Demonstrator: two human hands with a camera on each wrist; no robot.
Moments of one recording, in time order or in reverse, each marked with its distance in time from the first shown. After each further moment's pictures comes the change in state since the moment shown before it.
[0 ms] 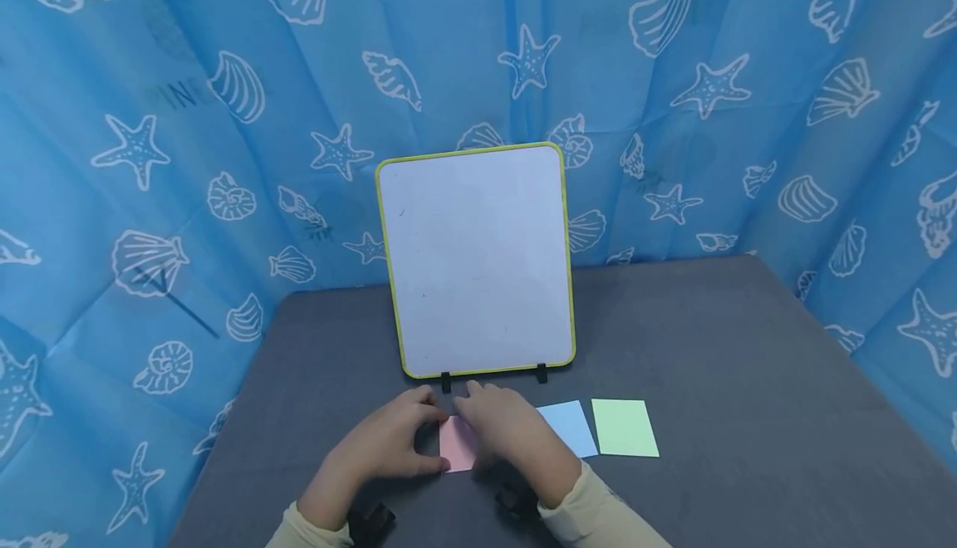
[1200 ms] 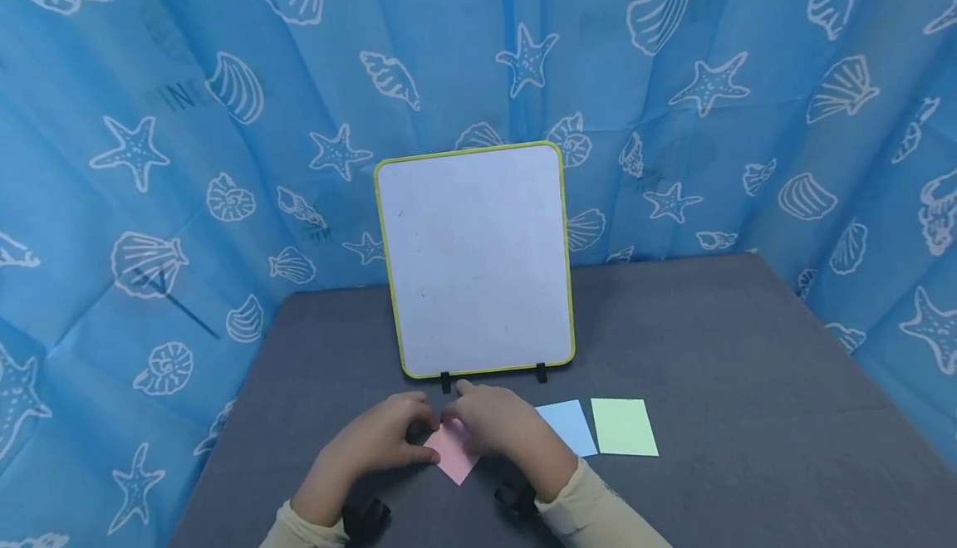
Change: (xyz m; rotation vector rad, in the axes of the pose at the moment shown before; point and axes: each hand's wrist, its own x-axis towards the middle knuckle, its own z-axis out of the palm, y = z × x) left_hand -0.002 -0.009 -0.009 -0.141 -0.041 -0.010; right_hand 0.008 0.003 0.001 0.078 0.021 -0.095
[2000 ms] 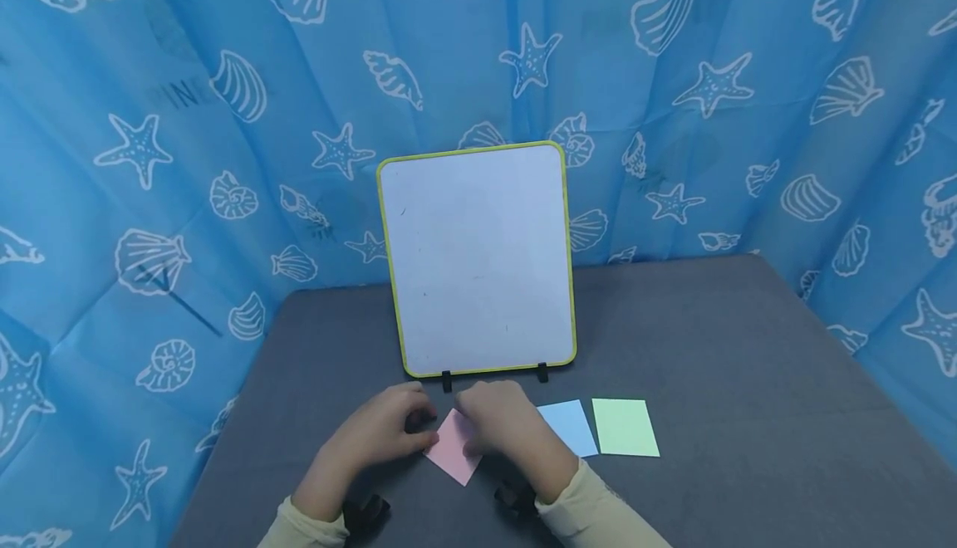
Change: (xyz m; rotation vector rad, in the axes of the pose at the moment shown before) left_hand 0.003 -0.001 -0.001 0.061 0.074 -0.038; right_hand 0.002 0.001 0.005 -0.062 0.058 0.071
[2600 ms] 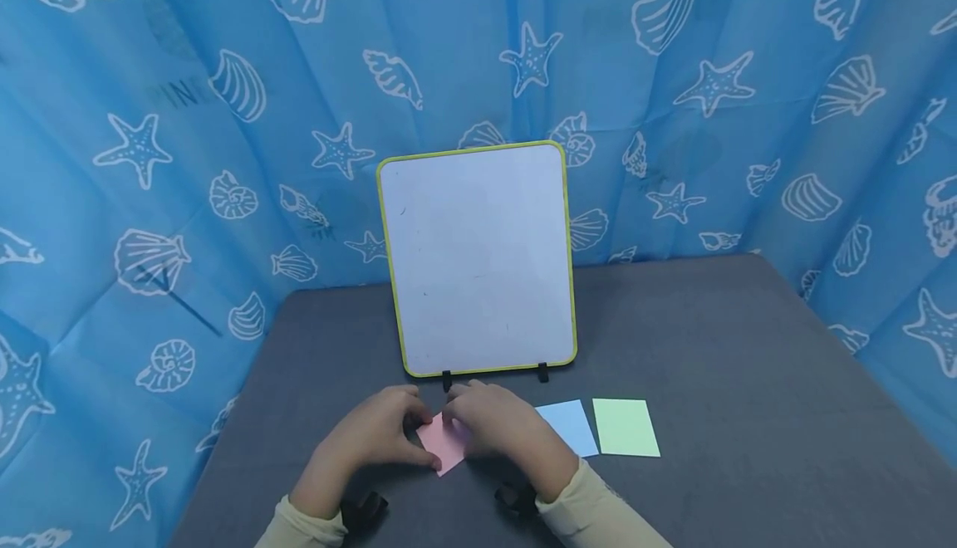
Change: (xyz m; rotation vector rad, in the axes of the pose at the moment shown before) left_hand -0.001 -0.006 -0.002 -0.060 -0.033 -0.017; right_hand 0.000 0.001 -0.001 0.046 -0.016 -0.157
